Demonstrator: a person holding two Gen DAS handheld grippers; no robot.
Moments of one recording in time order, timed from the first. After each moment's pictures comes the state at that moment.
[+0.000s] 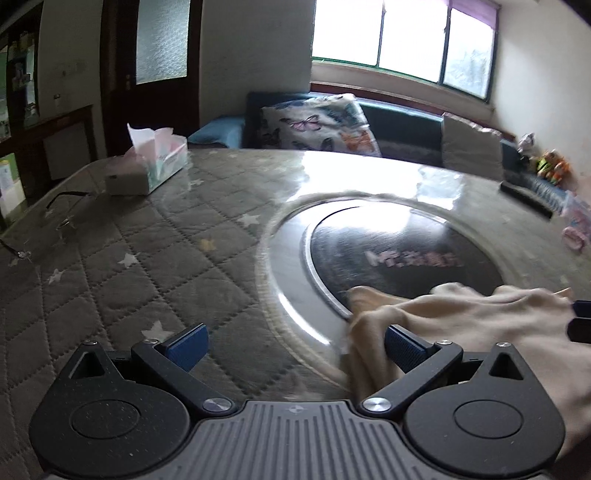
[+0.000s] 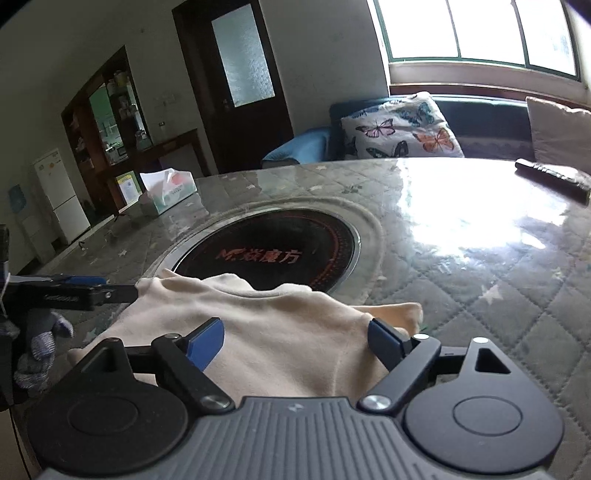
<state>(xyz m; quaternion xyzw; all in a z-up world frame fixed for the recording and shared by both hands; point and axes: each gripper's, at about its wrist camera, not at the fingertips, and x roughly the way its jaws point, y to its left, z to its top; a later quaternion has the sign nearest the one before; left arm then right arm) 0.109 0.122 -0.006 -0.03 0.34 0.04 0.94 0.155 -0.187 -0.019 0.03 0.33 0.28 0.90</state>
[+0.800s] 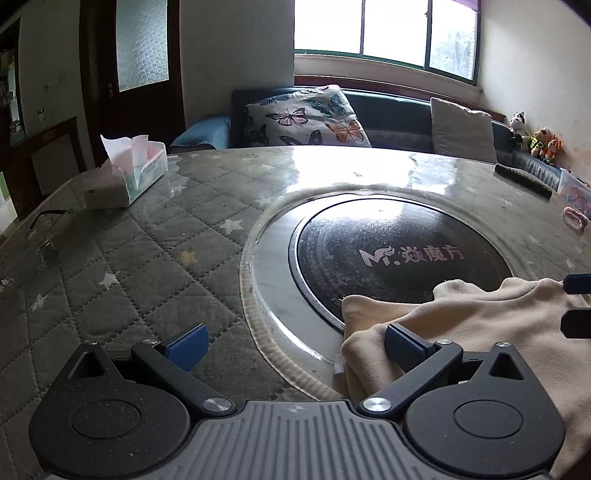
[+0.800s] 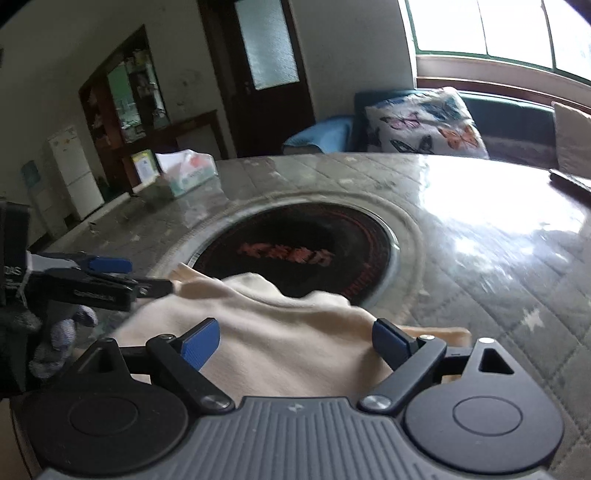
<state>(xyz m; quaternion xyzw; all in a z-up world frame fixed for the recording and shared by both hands) 0.125 0.110 -0.006 -0.01 0.34 0.01 0.94 0.167 -0.154 -0.010 0.00 0.34 0.32 0.89</state>
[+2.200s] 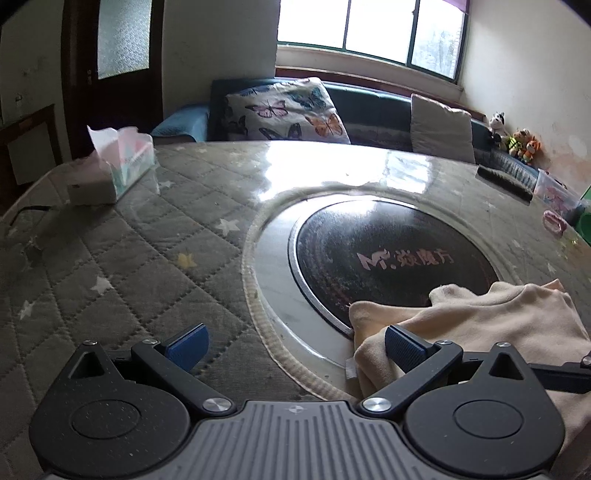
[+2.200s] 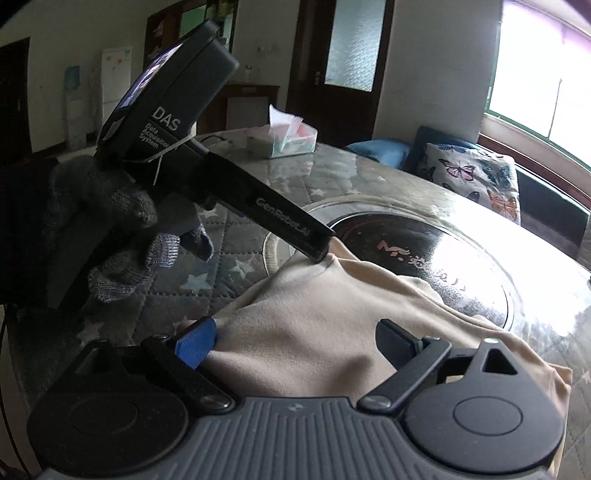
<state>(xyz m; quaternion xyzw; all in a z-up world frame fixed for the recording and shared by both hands) 0.126 0.139 0.007 -0.03 0.35 -0.03 0.94 0.066 -0.022 -0.020 -0.16 0.28 0.34 0.88</state>
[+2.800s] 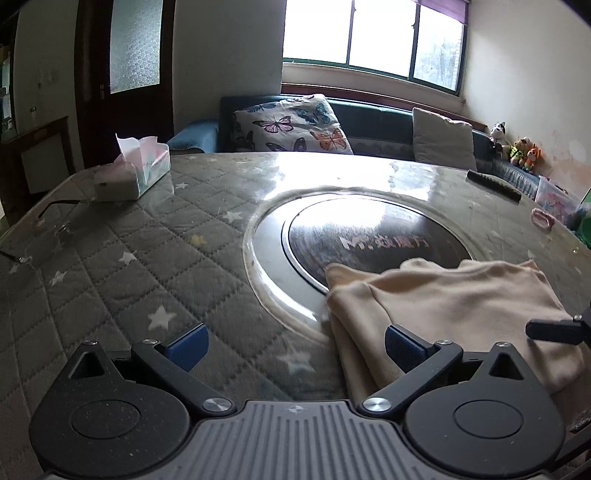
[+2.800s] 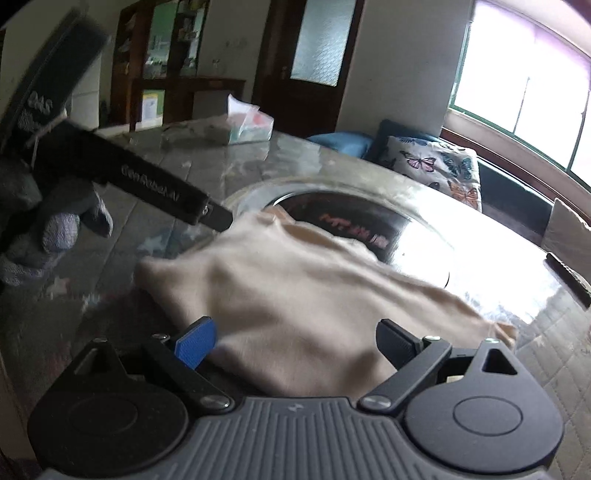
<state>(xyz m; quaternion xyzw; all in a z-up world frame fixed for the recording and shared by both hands) 0.065 0.117 0.006 -0.02 0.33 -0.01 0.94 0.055 -0.064 -0.029 -0.19 0.28 0.29 0.90</state>
